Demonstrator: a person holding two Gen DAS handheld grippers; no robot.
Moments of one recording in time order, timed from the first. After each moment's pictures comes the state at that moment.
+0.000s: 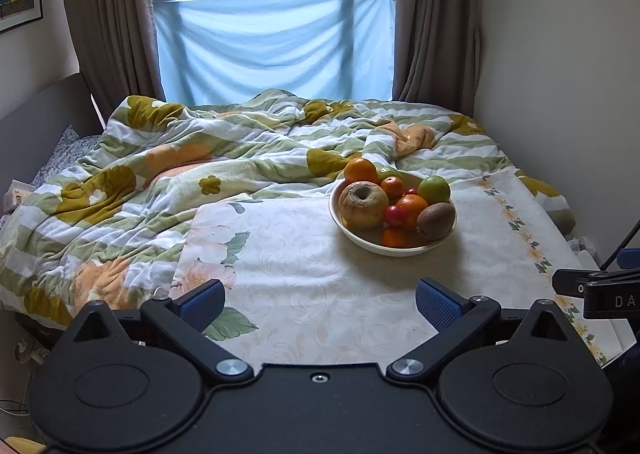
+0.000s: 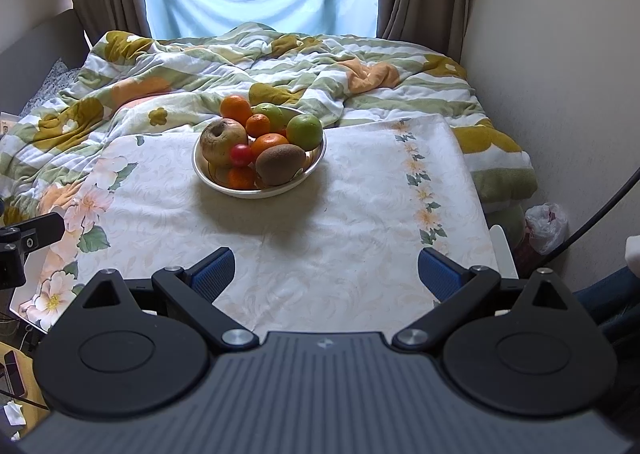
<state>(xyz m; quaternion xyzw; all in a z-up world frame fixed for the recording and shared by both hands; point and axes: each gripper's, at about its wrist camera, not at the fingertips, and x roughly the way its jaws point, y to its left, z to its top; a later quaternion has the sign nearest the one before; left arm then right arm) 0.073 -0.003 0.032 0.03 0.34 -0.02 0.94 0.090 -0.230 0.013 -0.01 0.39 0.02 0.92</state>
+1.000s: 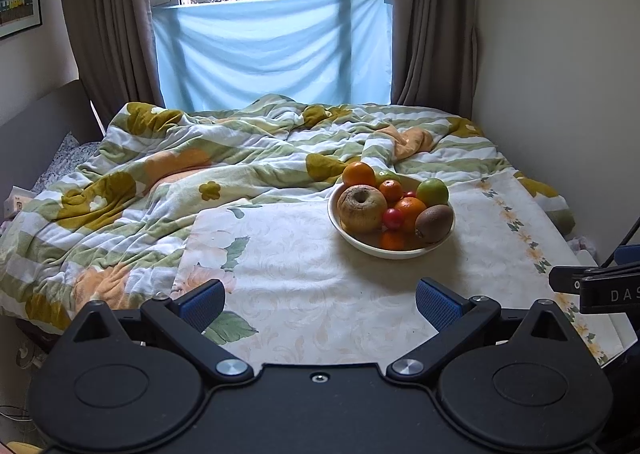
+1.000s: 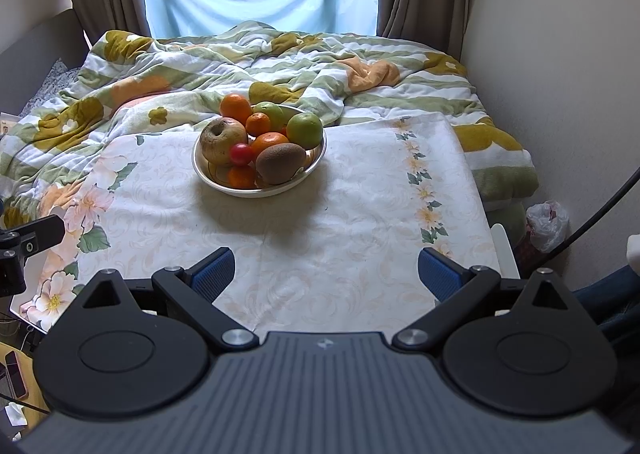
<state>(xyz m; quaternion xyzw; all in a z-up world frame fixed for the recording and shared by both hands) 0.069 -0.003 0.031 0.03 0.33 -0.02 0.94 0.091 -0.227 0.011 -0.01 0.39 0.02 0.92</state>
